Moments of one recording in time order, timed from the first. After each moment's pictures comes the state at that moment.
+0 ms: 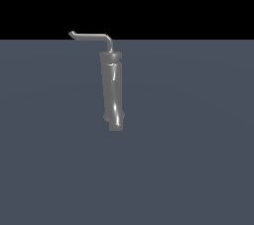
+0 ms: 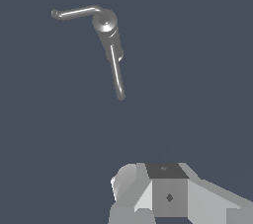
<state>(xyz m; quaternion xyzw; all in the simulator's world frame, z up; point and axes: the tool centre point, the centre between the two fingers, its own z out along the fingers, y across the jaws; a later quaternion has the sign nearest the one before) -0.256 -0.024 0.516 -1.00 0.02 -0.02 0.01</state>
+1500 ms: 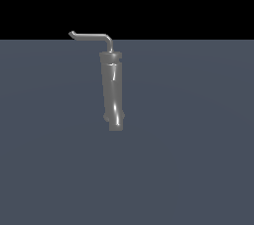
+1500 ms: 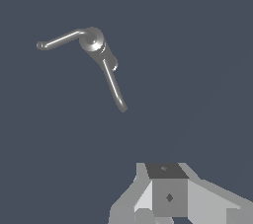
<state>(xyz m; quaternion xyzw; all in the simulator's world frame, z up) -0.212 -0.030 0.510 -0.99 0.11 -0.01 0.03</state>
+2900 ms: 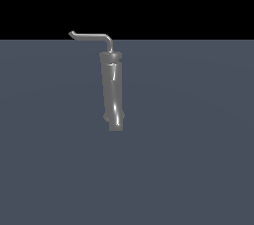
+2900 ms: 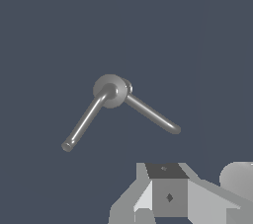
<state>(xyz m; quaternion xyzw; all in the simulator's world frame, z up) -0.059 0.041 0.432 -0.91 0.40 0.03 0.04</state>
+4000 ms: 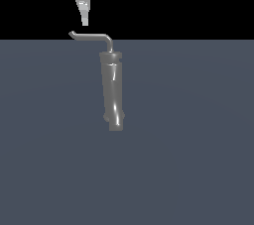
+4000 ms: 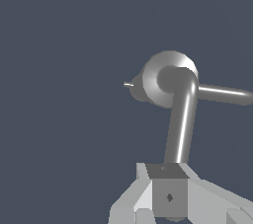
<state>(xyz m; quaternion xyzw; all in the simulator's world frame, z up) 0.029 0.121 0.332 -0.80 0.60 0.02 0.01</state>
